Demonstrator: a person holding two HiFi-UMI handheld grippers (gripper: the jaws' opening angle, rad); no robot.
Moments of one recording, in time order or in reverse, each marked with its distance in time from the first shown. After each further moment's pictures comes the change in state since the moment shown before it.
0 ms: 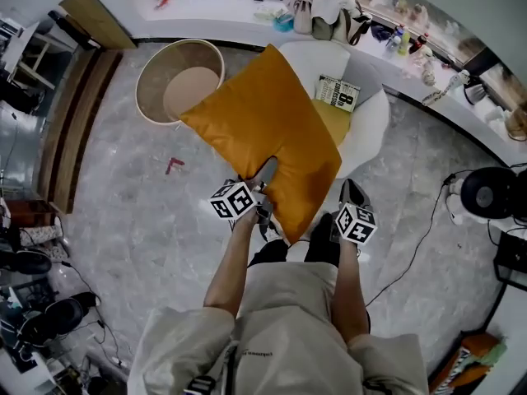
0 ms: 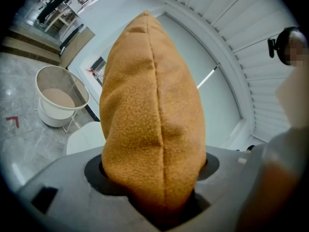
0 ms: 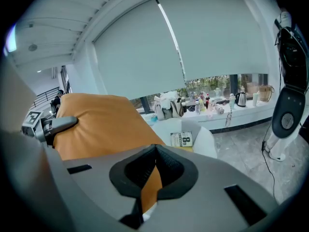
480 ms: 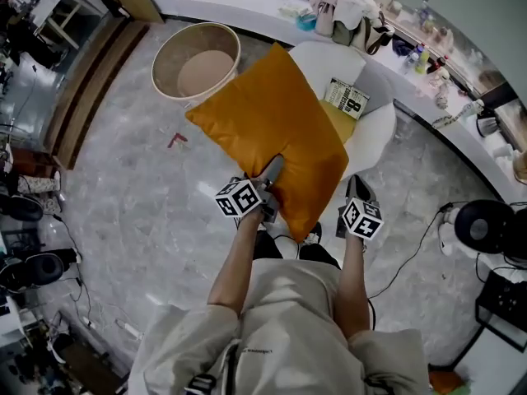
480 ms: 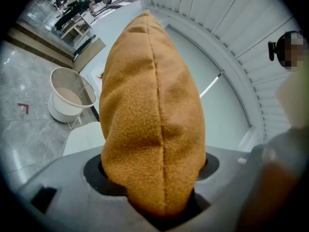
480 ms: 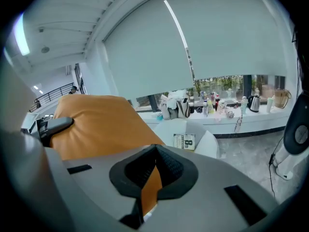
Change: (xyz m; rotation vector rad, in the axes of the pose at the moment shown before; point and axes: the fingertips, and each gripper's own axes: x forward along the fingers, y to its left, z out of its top) left arm 0.002 -0.058 -0.050 -0.054 -0.142 0.083; right arm 0.001 -0.070 0.028 -0.086 0.031 0.137
